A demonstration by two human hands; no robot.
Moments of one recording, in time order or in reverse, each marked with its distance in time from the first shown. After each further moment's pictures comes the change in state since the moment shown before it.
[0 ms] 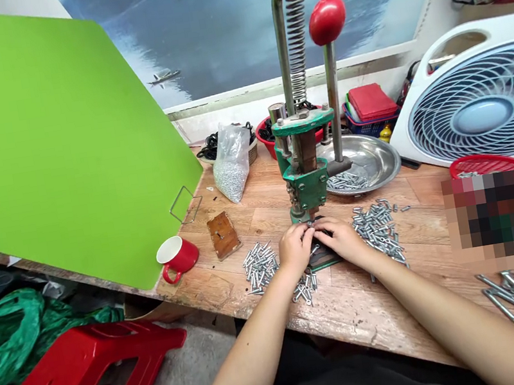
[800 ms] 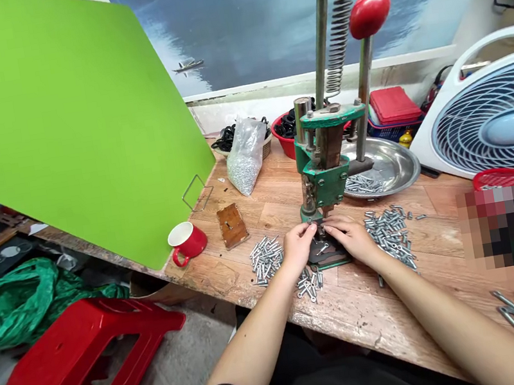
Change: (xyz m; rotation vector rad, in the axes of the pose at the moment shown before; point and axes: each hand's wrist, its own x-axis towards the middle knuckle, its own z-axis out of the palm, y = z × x) left_hand -0.005 -0.015 0.004 -0.554 0.038 -0.295; right_hand 0.000 0.016 0.004 0.093 -0.001 0.032
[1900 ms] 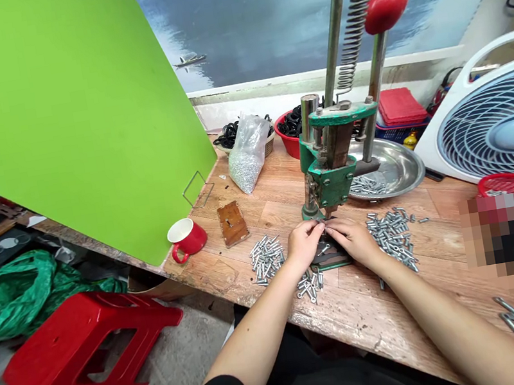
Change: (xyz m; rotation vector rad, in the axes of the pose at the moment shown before) left_hand 0.004 0.006 0.004 0.260 -0.017 0.167; right_hand 0.000 -0.004 -0.002 -0.089 -0.055 -0.092
